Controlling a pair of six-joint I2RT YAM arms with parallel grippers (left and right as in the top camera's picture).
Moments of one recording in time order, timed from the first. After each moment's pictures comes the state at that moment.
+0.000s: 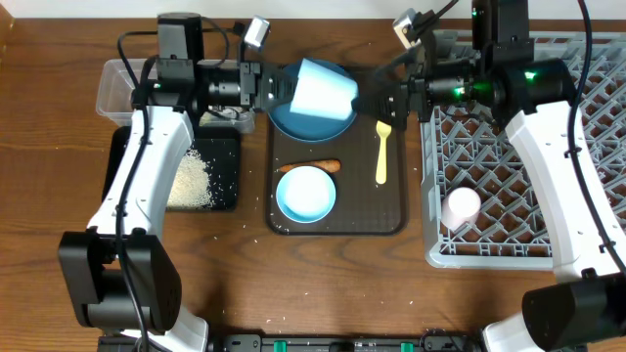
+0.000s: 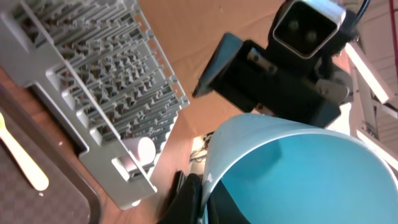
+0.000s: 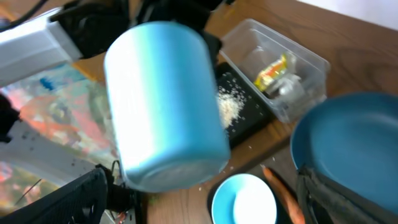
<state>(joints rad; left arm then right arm) -0.06 1.74 1.46 -0.37 1.48 -0.46 0.20 1.70 1.72 -0.86 -1.12 -0.19</state>
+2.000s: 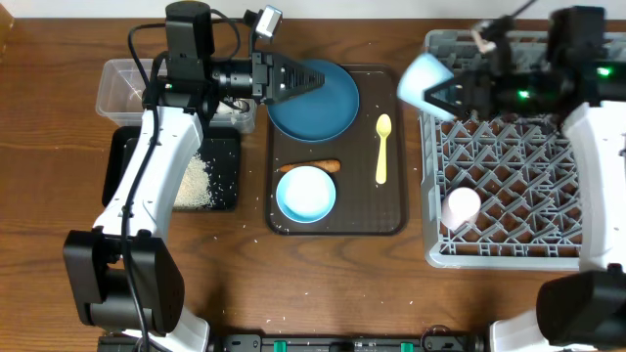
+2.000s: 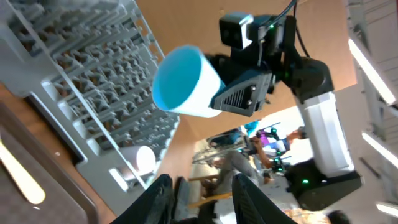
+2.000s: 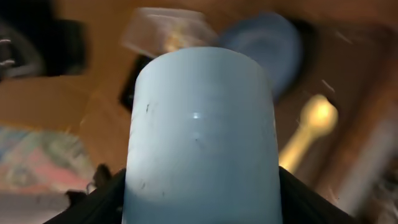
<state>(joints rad) -0.10 1.74 1.46 -0.23 1.41 -0.59 -0.10 1.68 1.72 -1.19 -0.86 -0.13</state>
